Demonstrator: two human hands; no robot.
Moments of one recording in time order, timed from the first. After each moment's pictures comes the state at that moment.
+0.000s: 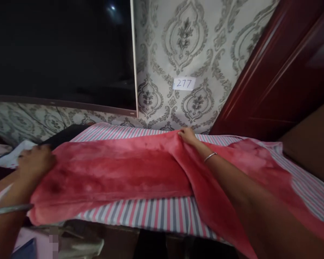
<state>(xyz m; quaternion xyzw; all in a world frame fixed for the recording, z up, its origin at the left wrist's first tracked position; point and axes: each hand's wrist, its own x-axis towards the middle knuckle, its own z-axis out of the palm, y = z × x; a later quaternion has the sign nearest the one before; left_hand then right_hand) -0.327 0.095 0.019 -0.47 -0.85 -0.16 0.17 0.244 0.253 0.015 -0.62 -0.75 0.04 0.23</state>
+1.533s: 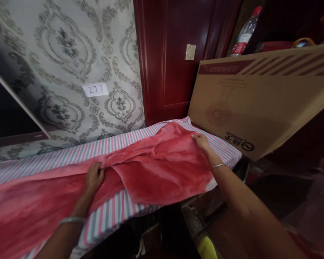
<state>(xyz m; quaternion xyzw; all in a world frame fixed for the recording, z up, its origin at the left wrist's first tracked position) 0.075 0.159 -0.076 -0.80 -0.46 -0.39 -0.03 0.601 0.022 -0.030 -0.77 -0.38 0.08 0.51</state>
